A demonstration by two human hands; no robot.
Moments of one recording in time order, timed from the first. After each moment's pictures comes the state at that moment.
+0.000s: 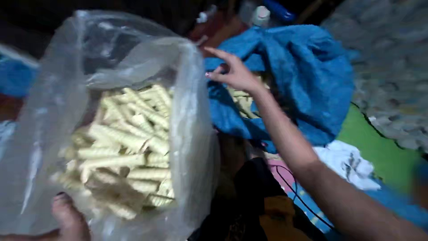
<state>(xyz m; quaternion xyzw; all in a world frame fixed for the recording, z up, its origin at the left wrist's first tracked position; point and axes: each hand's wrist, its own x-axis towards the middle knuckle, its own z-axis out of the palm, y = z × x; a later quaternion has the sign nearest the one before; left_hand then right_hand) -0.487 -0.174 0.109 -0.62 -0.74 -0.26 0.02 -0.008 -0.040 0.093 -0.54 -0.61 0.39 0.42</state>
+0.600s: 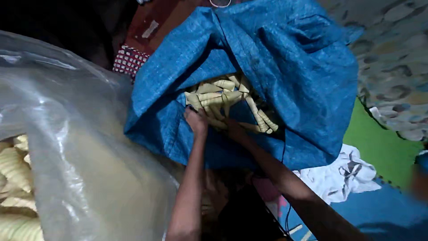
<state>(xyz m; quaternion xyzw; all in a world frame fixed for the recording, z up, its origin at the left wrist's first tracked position) 0.000 -0.025 -0.114 -0.60 -0.67 -0.10 -0.43 0.114 -0.145 -0.177 -0.76 -0.47 0.42 0.12</state>
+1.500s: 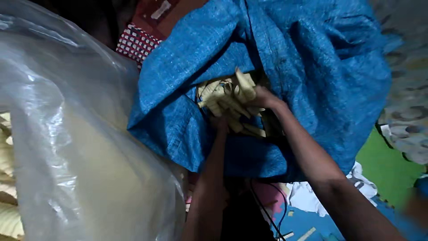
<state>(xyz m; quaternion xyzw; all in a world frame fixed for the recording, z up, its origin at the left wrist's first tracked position) 0.047 -0.064 -0.191 -0.34 -0.73 -0.14 -0.57 0.239 -0.069 -0.143 -0.74 -0.49 0.44 0.13</state>
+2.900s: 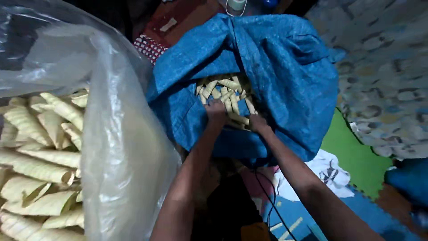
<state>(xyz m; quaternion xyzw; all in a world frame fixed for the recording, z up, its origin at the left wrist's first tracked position) 0.020 -0.070 -0.065 -0.83 -0.45 0.16 -0.30 0.192 -0.185 -0.151 -0.82 -0.42 0.38 -0.09</state>
